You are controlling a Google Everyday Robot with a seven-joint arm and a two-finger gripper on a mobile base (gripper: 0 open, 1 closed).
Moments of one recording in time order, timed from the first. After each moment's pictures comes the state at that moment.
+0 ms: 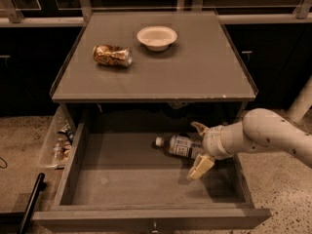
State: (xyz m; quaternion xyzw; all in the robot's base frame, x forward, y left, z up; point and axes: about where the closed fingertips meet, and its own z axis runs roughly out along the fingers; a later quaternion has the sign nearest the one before) arm 0.528 -0.133 0.632 -0.60 0.70 0.15 0.34
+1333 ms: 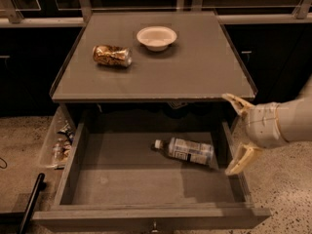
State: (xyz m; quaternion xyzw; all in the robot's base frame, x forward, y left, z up) arm 0.463 -0.187 0.797 -0.66 0.64 0.06 0.38
